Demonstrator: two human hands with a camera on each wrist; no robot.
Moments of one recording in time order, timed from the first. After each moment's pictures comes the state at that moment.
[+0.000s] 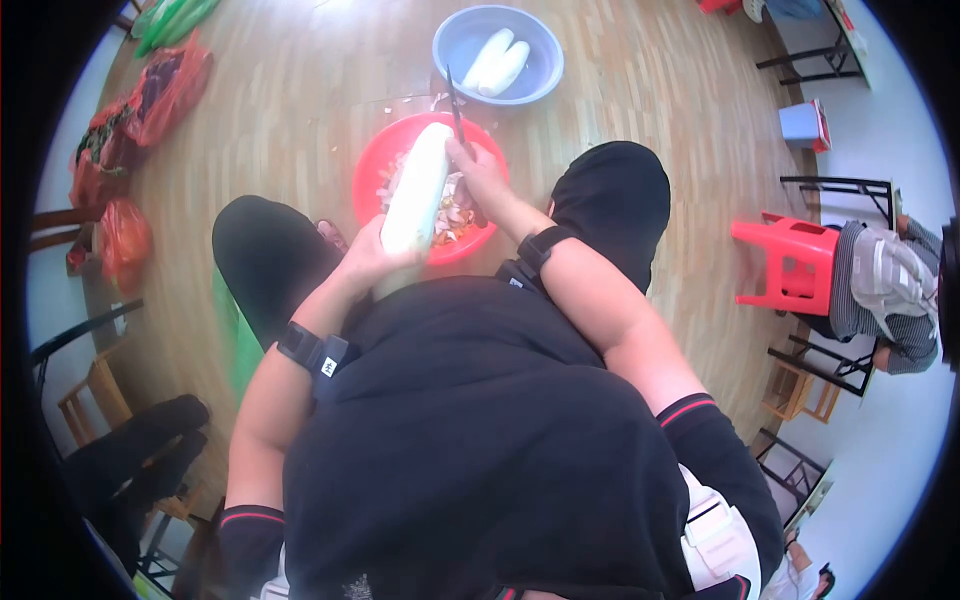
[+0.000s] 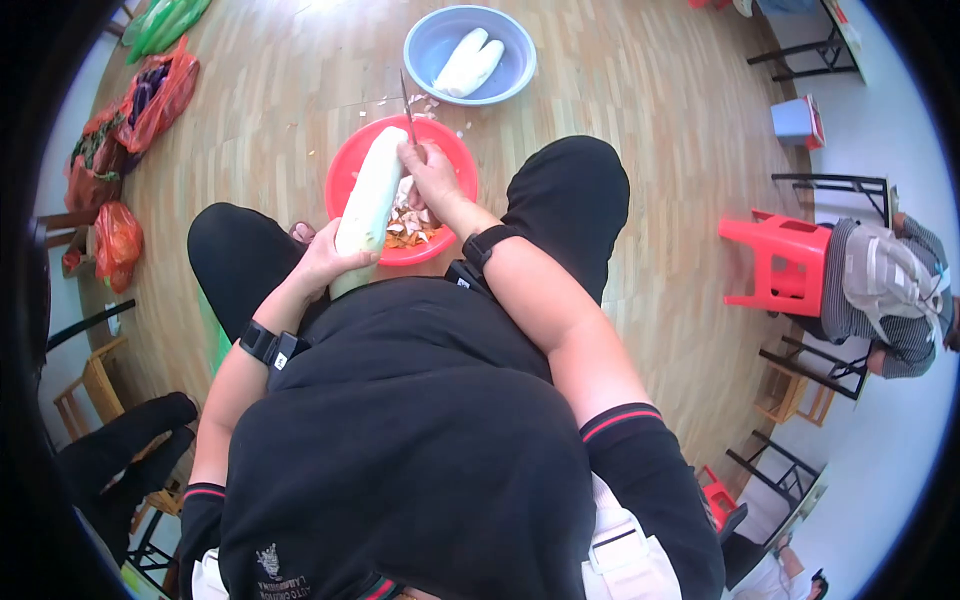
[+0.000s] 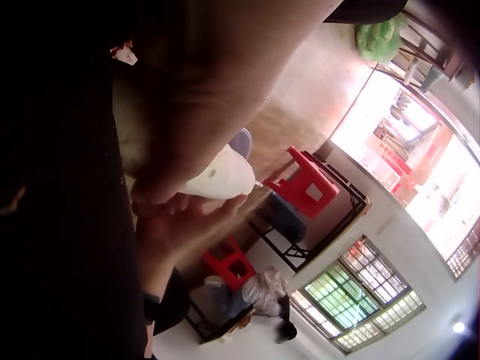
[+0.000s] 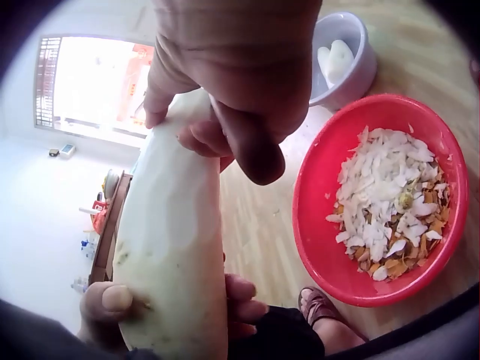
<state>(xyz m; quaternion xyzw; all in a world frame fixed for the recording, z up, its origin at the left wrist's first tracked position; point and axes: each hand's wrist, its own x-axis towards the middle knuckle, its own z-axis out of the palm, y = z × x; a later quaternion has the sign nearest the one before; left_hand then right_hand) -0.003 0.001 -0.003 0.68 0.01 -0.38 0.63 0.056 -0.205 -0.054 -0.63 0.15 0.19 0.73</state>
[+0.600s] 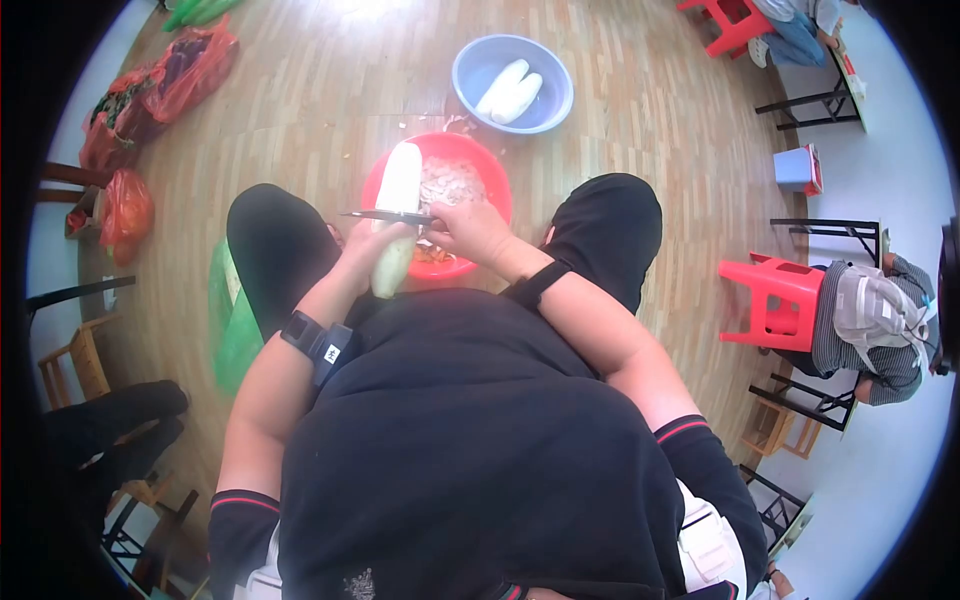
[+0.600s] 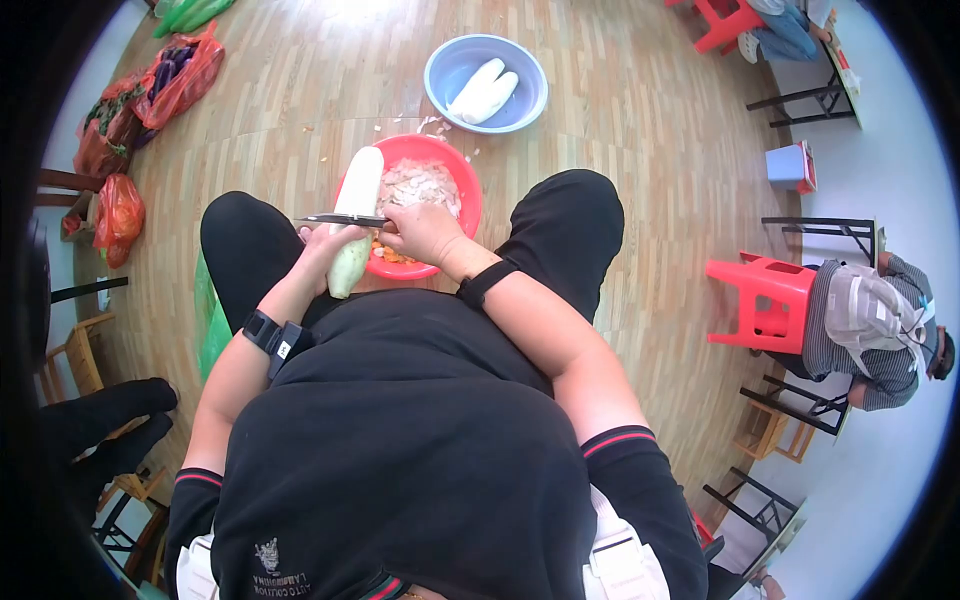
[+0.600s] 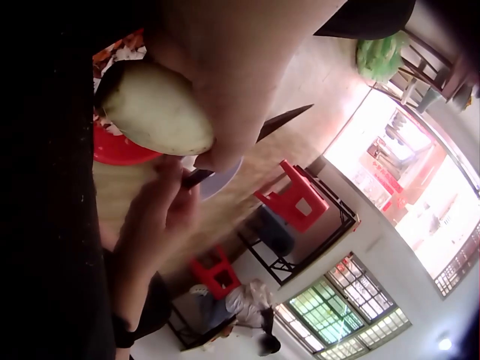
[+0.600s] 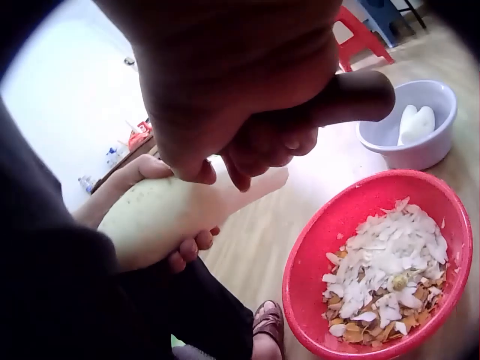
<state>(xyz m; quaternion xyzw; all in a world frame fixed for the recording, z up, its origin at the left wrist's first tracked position) -0.001 0.010 -0.016 0.62 0.17 -0.29 0.71 0.024 -0.183 -0.022 -0.92 -0.24 0.14 0.27</state>
